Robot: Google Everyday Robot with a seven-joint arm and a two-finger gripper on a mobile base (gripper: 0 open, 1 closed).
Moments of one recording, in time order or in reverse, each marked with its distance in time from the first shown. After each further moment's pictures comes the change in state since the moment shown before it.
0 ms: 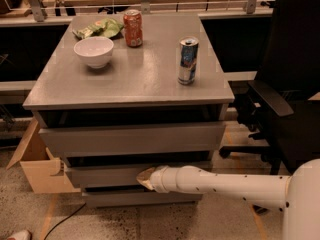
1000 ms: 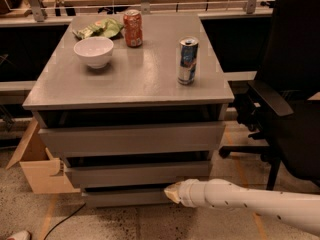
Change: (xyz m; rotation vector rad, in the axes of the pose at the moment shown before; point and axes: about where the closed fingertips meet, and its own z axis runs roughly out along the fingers) arm 0.089 -0.011 -0.083 0.087 0.113 0.276
